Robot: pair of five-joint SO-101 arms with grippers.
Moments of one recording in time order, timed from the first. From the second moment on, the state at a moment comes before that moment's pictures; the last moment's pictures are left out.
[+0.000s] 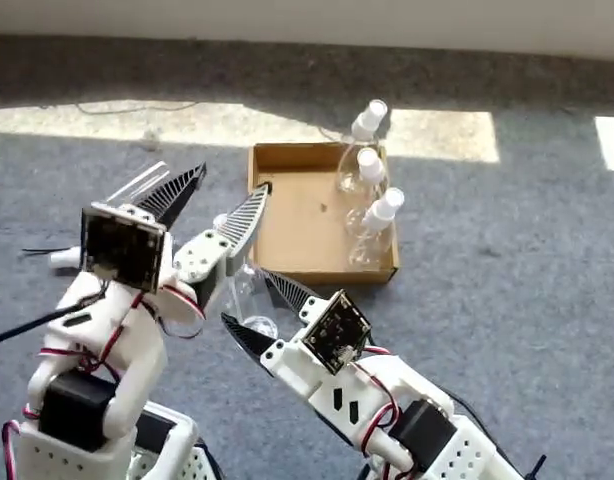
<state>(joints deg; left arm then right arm) 13.4 -73.9 43.9 47.5 0.8 -53.0 -92.1 80.9 29.8 6.6</state>
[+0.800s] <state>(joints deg) 6.1 -87.1 51.4 50.2 0.8 -15.8 -93.2 50.7 35.6 6.5</state>
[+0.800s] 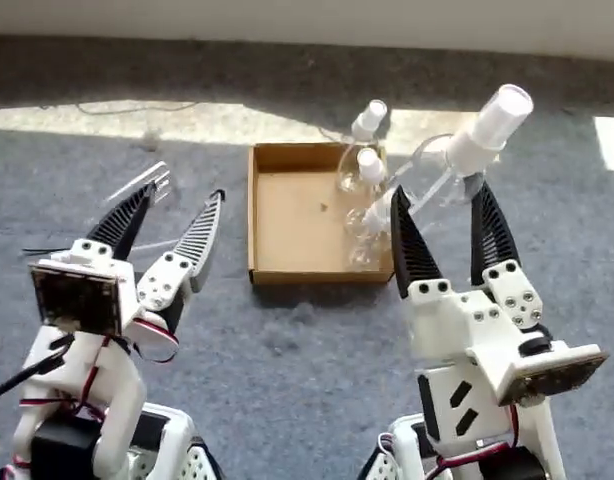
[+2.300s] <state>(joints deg) 4.3 -103.3 70.5 56.4 -0.9 -44.7 -46.5 29.2 37.8 4.3</state>
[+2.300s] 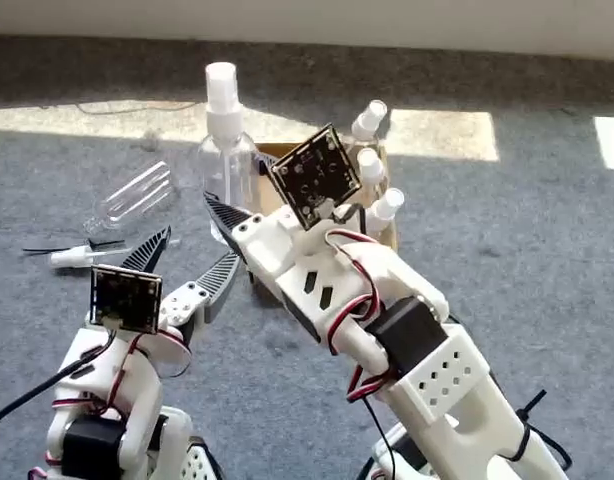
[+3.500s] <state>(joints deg) 9.2 -103.8 72.6 53.1 -0.6 -51.0 -46.5 36.4 37.7 -1.5</state>
